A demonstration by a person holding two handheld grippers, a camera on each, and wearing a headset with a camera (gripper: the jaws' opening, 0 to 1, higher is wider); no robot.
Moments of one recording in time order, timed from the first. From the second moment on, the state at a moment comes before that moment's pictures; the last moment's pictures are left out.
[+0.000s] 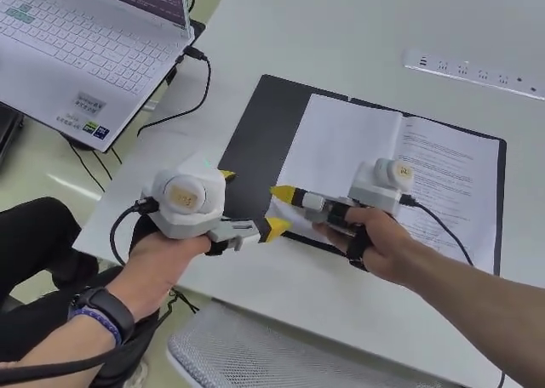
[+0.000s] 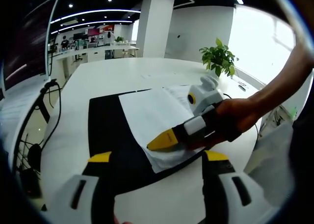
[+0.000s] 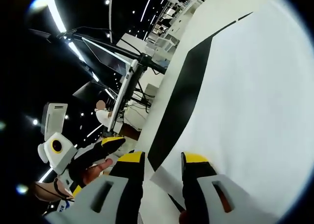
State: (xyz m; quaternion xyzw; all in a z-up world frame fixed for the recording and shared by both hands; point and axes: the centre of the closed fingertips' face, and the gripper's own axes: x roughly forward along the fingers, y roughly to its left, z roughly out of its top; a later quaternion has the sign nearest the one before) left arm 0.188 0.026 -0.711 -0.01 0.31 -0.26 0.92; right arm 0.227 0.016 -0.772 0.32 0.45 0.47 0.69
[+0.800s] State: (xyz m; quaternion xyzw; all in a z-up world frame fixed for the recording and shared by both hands) left arm 0.216 -0.014 -0.728 0.01 0.32 -0.31 0.89; right arm 0.265 -0.066 -0.727 0.31 0.39 0.45 0.74
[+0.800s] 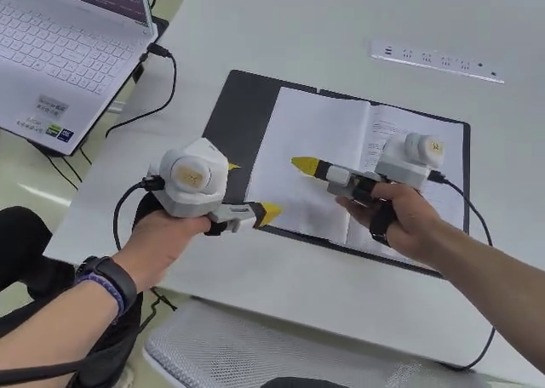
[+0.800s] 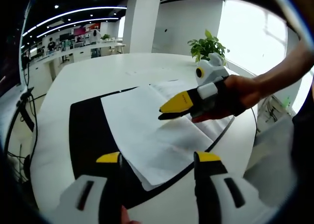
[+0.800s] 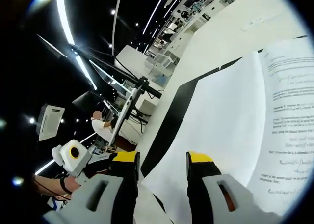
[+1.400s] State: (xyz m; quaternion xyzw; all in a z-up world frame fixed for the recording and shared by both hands) left arm 0.219 -0.018 -0.776 0.03 0.35 -0.30 0.89; right arm 0.275 -0.143 -0.704 0.31 0.36 0.40 0.79
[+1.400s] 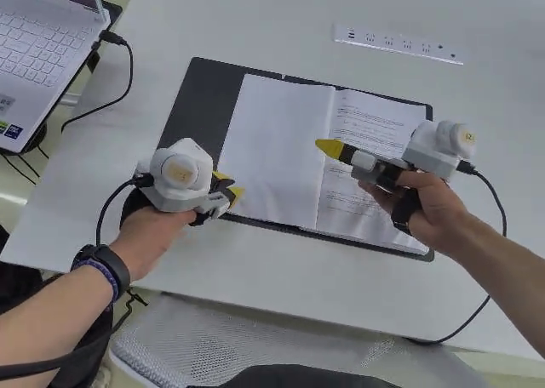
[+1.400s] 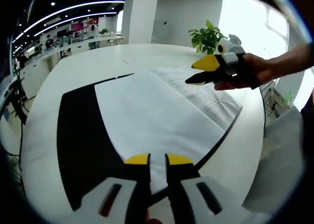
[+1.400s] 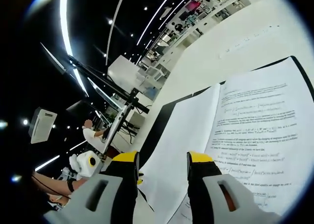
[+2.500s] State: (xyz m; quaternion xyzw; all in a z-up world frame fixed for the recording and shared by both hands) left arm 0.215 -0.011 -0.783 0.06 0.36 -0.28 0.89; right arm 0.305 -0.142 -0.724 0.25 0.34 0.42 0.80
